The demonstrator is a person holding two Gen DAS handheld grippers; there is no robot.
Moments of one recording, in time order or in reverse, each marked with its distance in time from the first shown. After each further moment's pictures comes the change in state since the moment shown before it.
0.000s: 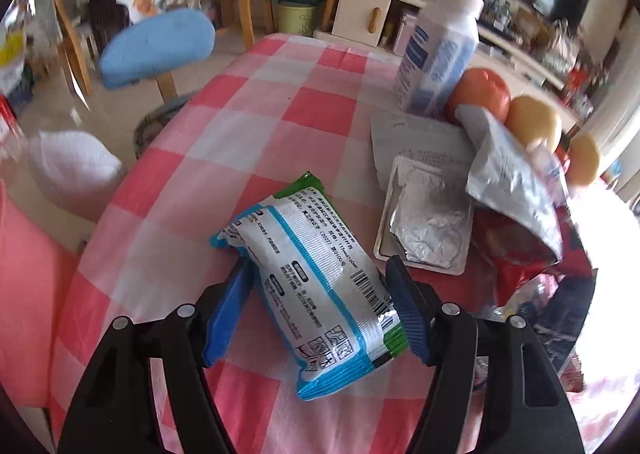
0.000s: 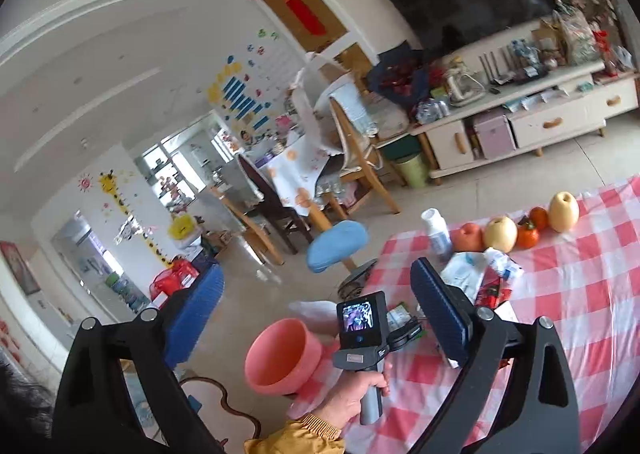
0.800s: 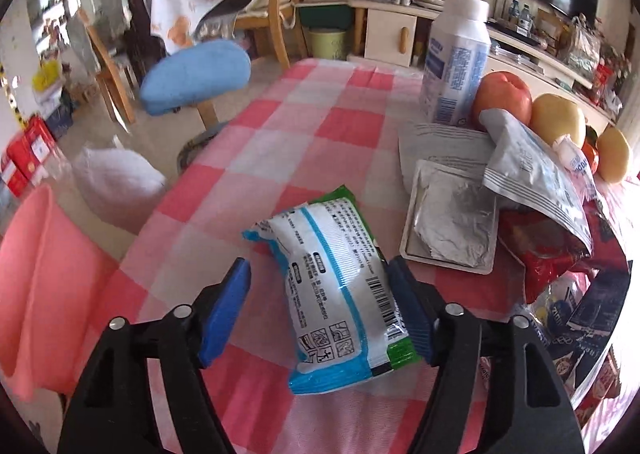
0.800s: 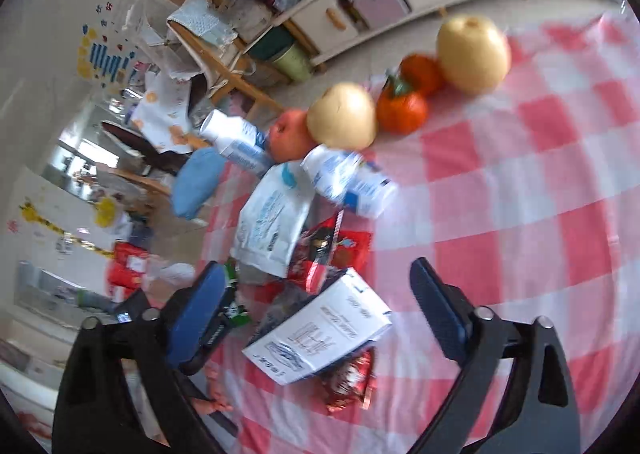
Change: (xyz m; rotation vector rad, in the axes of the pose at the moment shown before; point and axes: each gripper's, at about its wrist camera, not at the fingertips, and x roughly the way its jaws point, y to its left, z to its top) left arm -0.020 -0.004 -0.018 -0.012 -0.095 0.152; right arm 0.175 -0.263 -0.060 0.331 0.398 -0.196
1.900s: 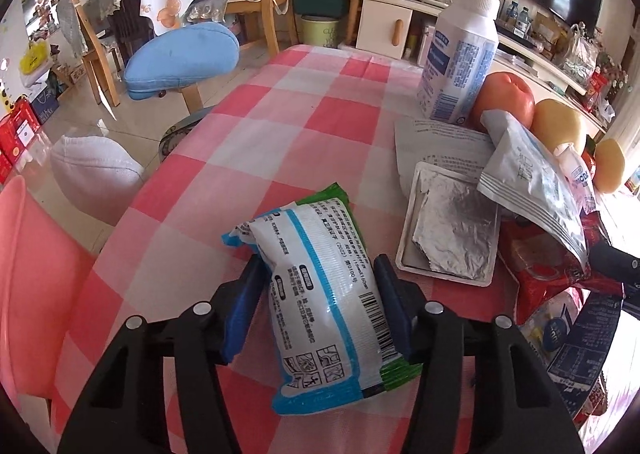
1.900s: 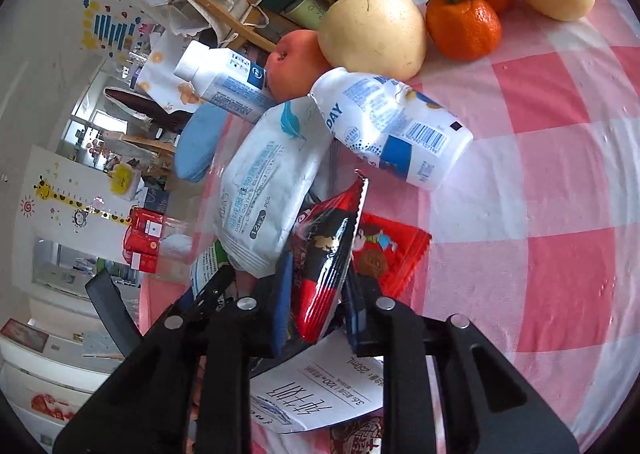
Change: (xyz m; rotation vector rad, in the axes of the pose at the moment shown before) left arm 0.022 0.001 0.012 -0.022 0.041 -0.070; right arm 0.081 0.013 0.003 -0.019 0.132 0.047
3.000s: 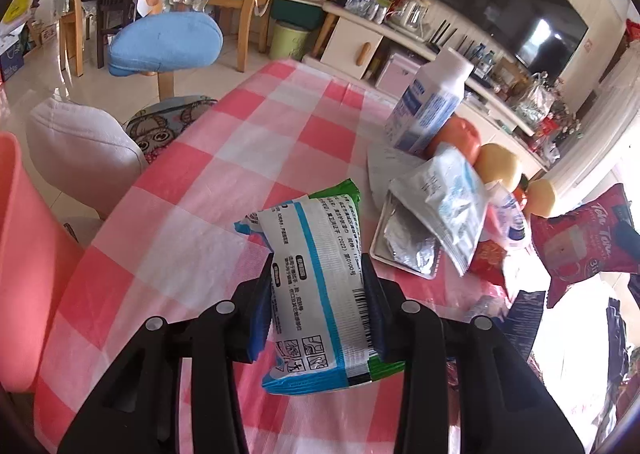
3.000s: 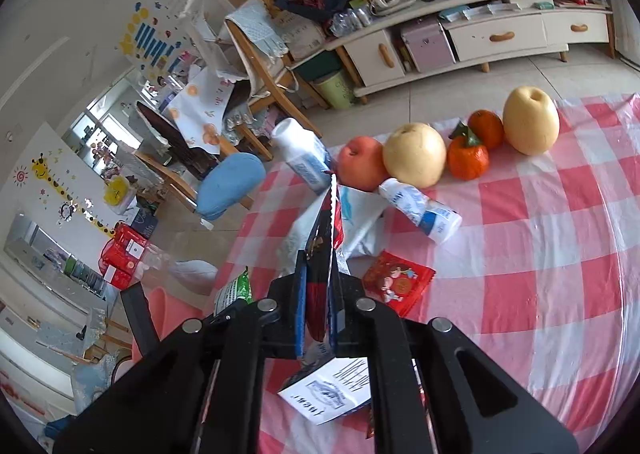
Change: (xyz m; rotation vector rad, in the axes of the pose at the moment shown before) left arm -0.036 0.050 -0.009 -0.110 -0.036 -0.275; right arm -0.097 0.074 -0.035 -0.227 -0.279 -0.070
